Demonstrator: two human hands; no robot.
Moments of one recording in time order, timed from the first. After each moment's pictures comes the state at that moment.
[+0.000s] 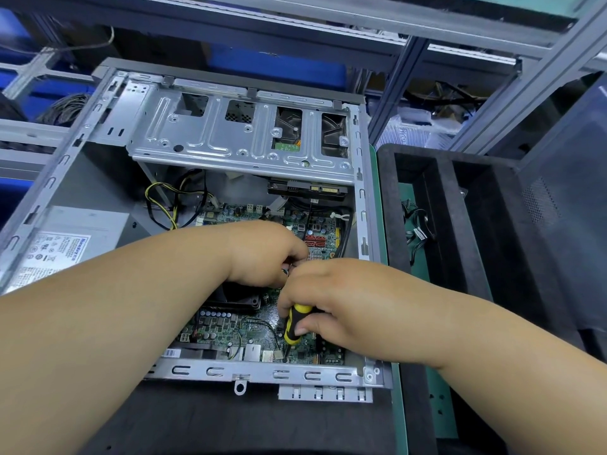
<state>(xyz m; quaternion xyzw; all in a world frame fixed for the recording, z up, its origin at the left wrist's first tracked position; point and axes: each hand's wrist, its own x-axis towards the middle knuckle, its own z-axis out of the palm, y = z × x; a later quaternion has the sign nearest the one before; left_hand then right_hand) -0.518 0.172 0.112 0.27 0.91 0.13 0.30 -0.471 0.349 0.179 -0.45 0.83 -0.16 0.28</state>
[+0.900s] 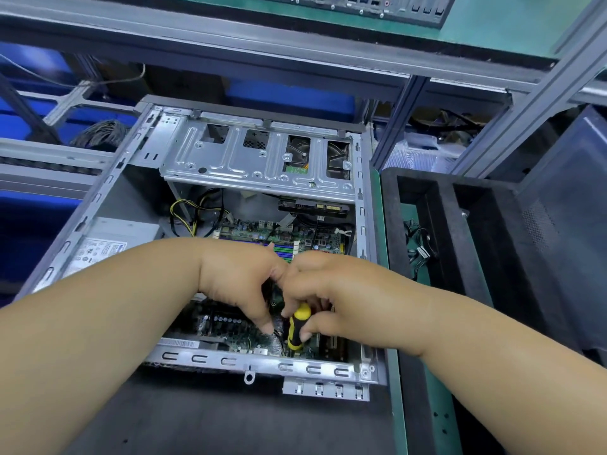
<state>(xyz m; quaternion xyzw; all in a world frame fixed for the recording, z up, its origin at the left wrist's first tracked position) -0.492 0.143 0.141 0.29 0.80 0.33 0.41 -0.475 0.345 0.187 -0.43 0.82 -0.24 0.28</state>
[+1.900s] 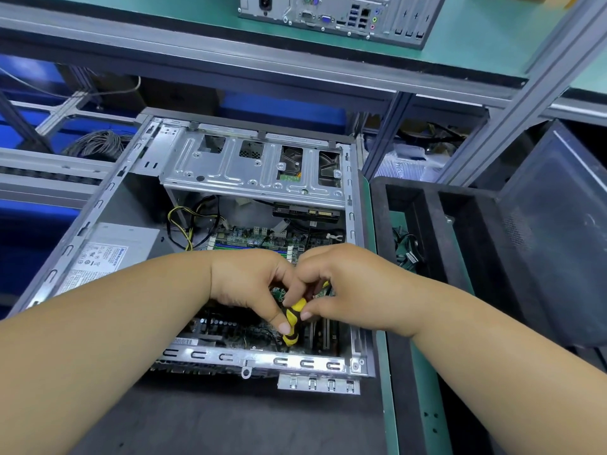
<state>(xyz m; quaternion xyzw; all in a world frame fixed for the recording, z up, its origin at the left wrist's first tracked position) -0.485 0.157 0.132 0.25 0.76 0.45 0.39 -0.477 0.349 0.197 -0.39 0.84 -0.28 0.26</state>
